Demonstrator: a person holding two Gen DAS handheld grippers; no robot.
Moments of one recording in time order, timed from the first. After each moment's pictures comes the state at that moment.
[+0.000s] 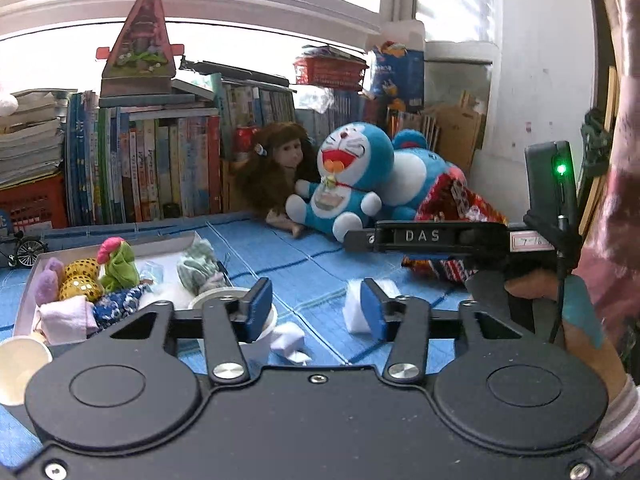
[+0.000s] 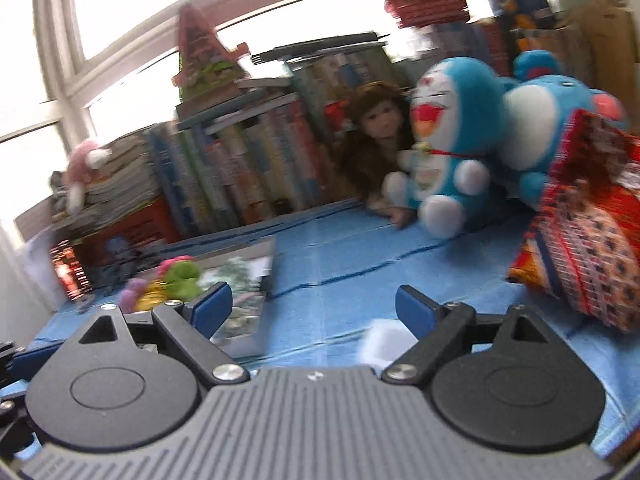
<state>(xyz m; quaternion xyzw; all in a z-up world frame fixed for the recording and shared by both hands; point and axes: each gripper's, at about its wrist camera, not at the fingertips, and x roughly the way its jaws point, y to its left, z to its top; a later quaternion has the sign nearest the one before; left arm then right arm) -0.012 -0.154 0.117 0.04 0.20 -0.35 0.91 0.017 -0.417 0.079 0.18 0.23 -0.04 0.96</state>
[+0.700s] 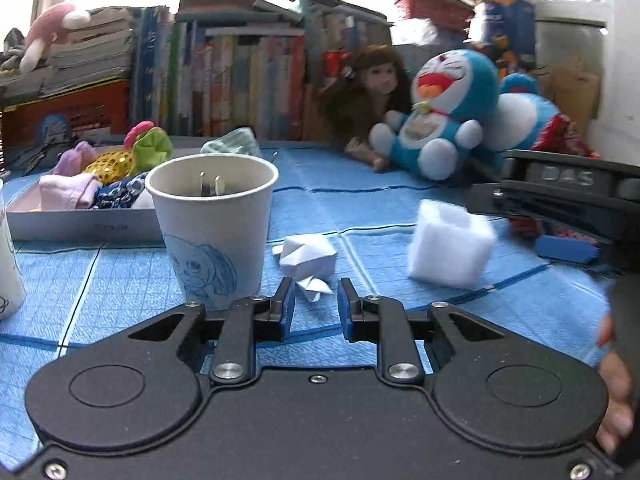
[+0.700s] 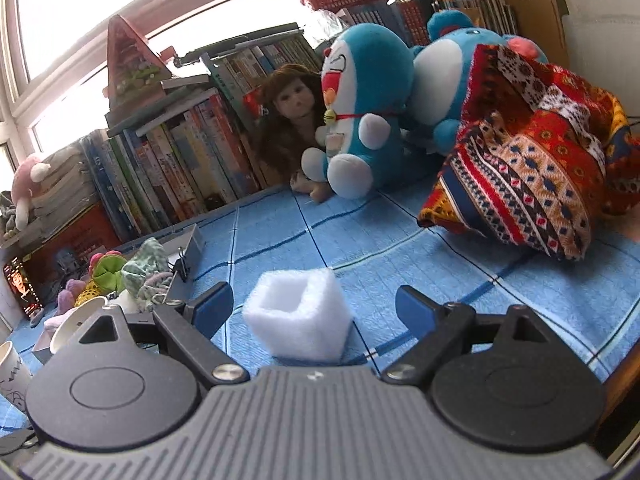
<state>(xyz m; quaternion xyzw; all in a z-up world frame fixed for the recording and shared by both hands) 0.013 -0.241 -0.004 0.01 0.26 -0.17 0.95 -0.003 -0.453 0.020 0.21 0.23 -0.09 0.94</state>
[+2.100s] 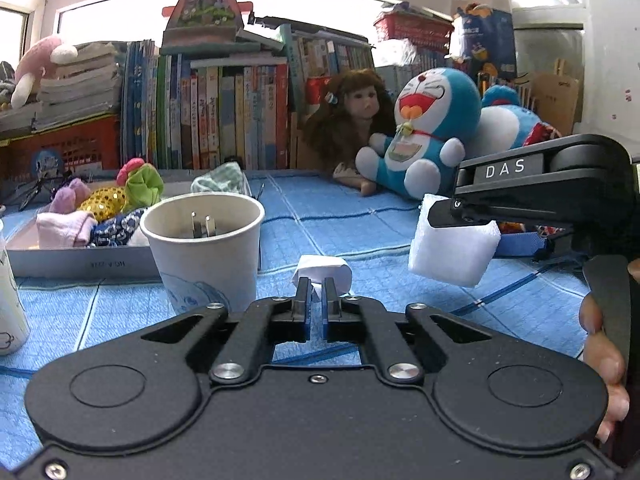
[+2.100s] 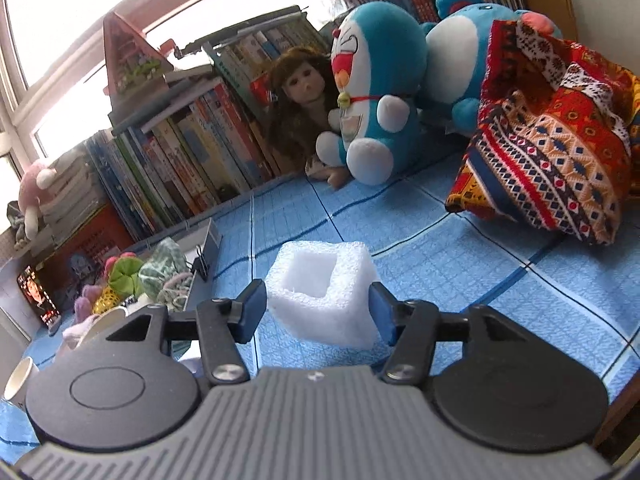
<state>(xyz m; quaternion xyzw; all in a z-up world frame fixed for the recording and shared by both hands) 0.001 -0.239 0.013 0.03 0.21 -0.19 0.96 0.010 -0.444 0.032 0.25 0.25 -0.08 0.93</state>
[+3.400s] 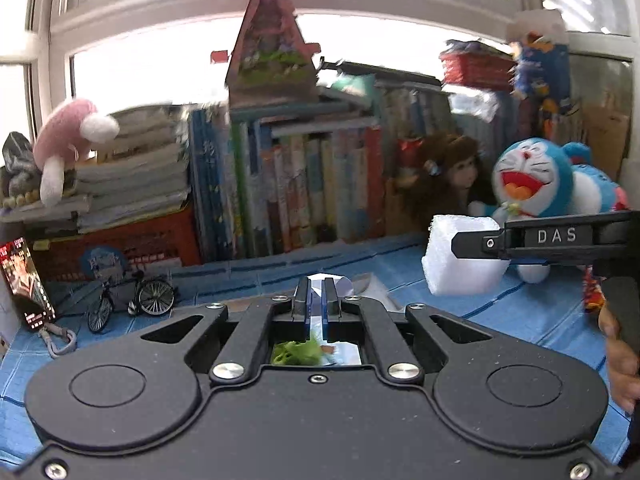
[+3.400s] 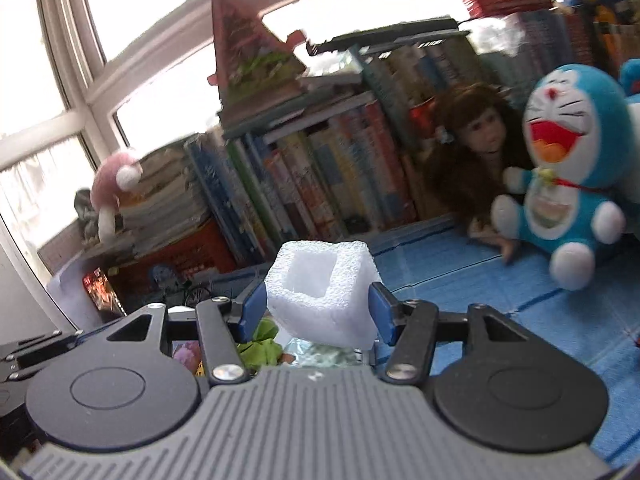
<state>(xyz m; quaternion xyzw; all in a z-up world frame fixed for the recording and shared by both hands) 0.171 -0.105 0.163 0.07 0.23 -0.18 0.95 0.157 -0.343 0.124 0.19 0.26 0.04 0.94</state>
